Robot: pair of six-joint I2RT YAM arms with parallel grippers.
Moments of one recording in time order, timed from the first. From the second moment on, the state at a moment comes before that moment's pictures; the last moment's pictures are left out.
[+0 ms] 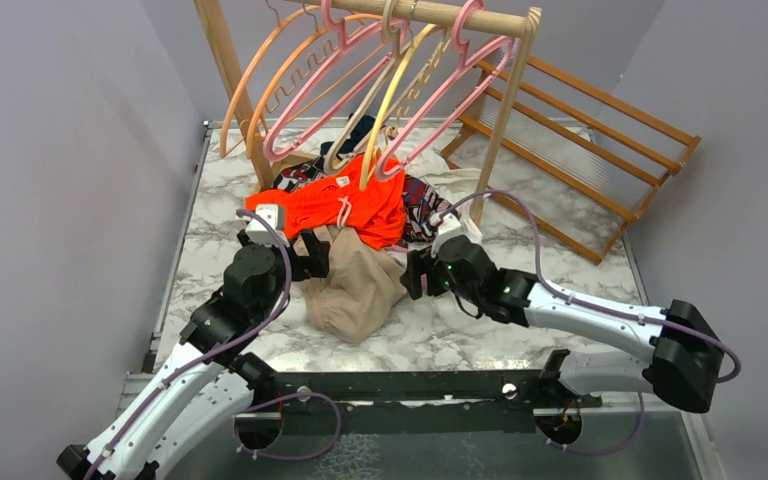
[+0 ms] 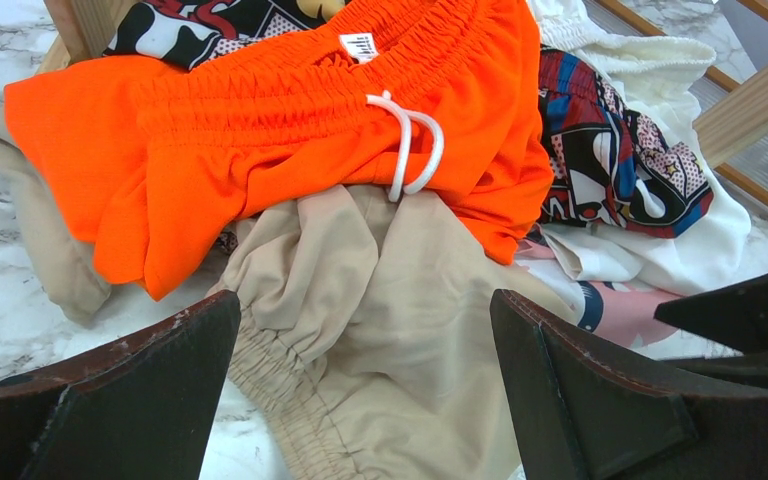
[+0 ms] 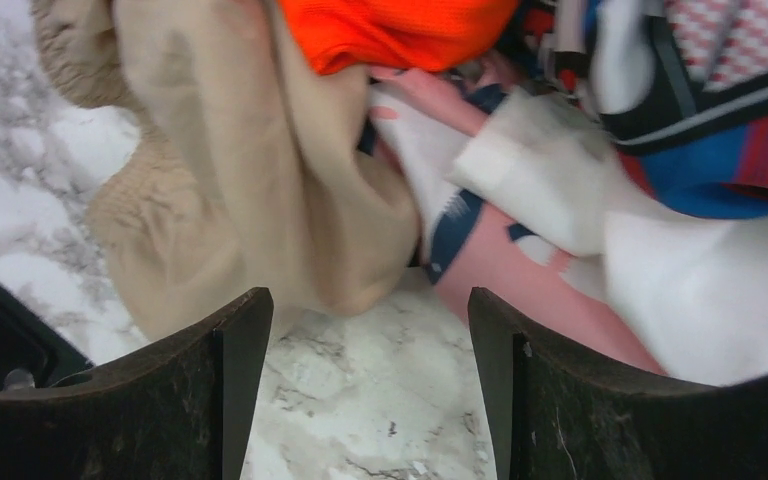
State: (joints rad) left arm -0.62 0.57 0.65 -0.38 -0.35 -0.37; right arm 0.96 1.19 0.72 -0.10 0.24 0.43
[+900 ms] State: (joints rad) left arm -0.62 0.55 0.64 -0.36 -0.35 -0.36; right arm 1.12 1.54 0.90 0.04 0.32 0.36
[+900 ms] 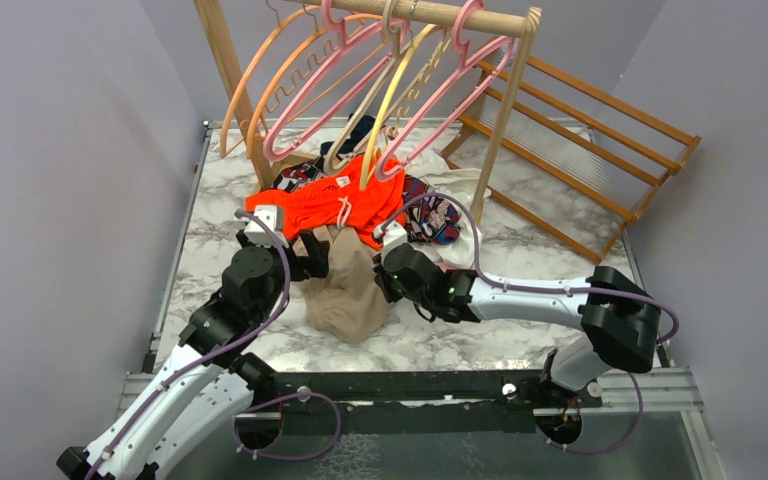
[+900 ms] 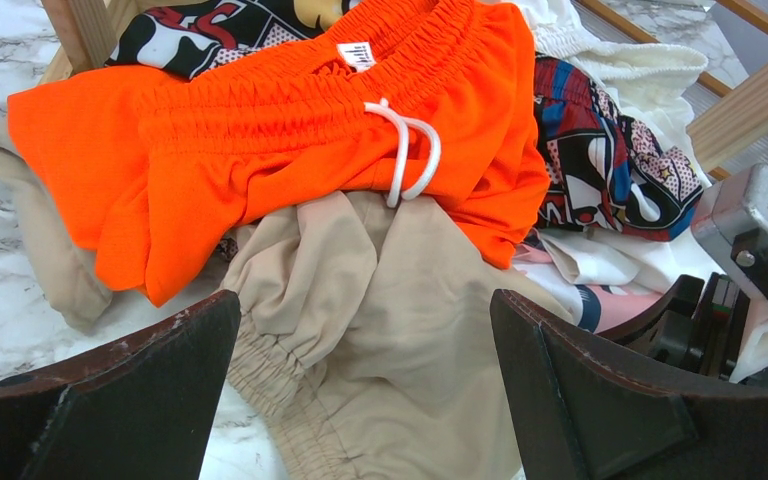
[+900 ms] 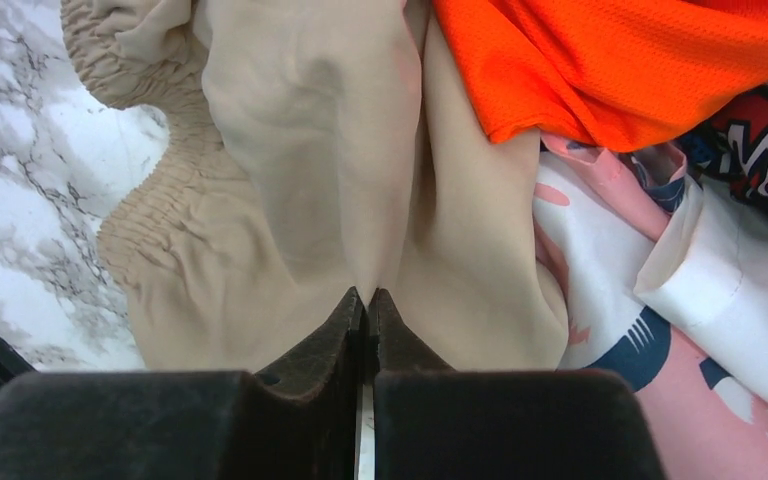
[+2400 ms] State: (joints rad) left arm -0.62 0.53 0.62 -0.35 -0.33 -0.38; right arm 1.12 0.87 0.93 -0.41 0.18 0.27
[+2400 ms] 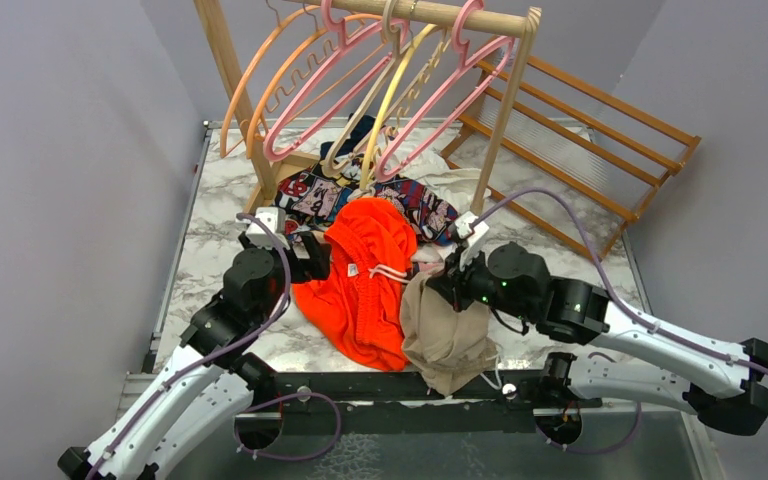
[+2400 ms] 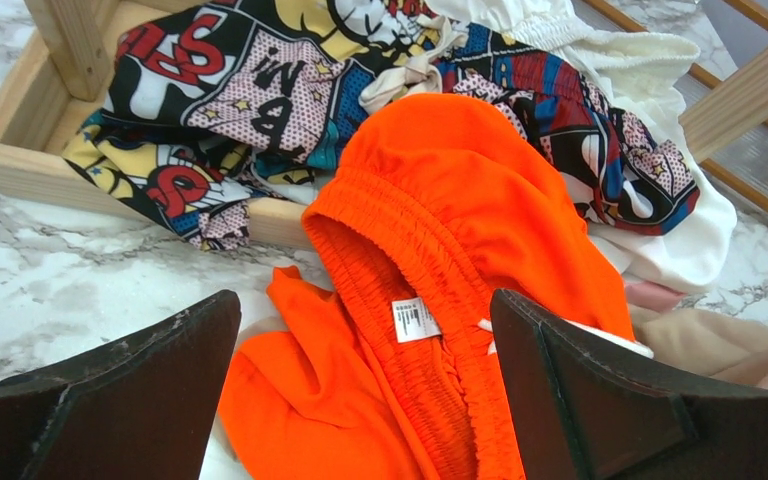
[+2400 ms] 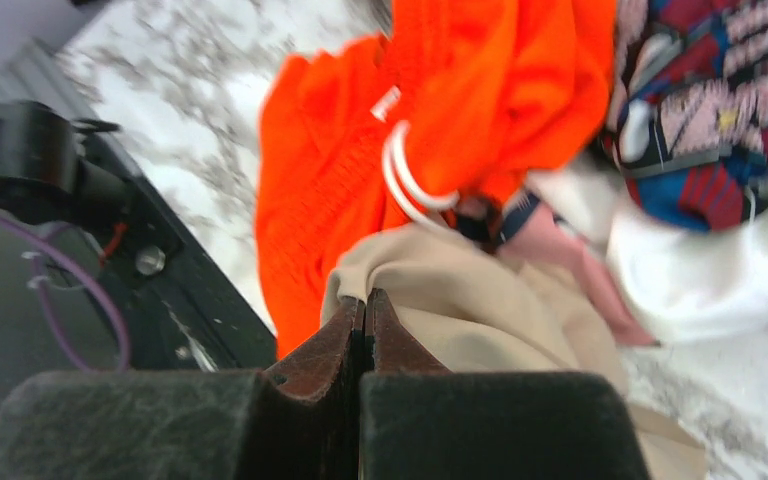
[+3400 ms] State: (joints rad) left arm -0.70 0.88 0.49 -0.34 0.07 -0.74; right arm 1.12 0.77 0.74 -0.41 0.32 0.38
